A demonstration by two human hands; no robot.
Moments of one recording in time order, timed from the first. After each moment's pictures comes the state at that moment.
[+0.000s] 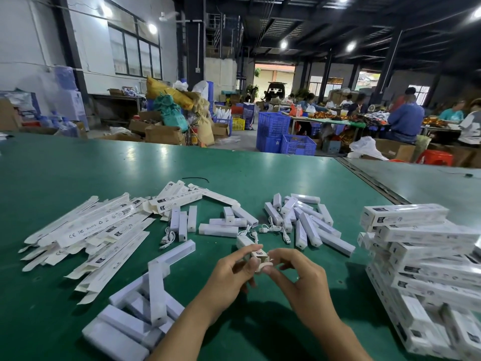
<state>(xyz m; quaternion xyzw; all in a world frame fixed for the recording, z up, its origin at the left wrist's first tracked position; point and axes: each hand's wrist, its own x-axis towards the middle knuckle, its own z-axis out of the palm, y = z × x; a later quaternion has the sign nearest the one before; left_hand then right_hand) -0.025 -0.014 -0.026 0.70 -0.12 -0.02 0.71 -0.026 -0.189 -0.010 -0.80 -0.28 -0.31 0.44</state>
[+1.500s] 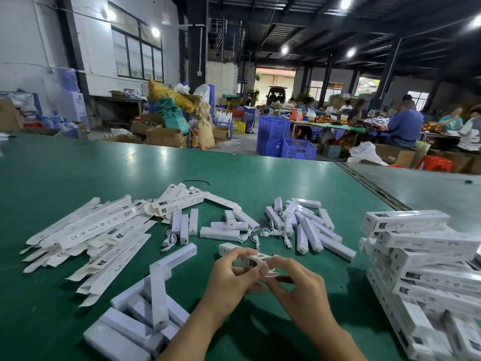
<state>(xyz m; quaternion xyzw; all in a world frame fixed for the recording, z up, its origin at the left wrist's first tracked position) -0.032 -0.022 -0.016 0.65 -0.06 0.02 0.76 -0.029 -0.183 -0.012 -0.78 -0.32 -0.34 0.42</state>
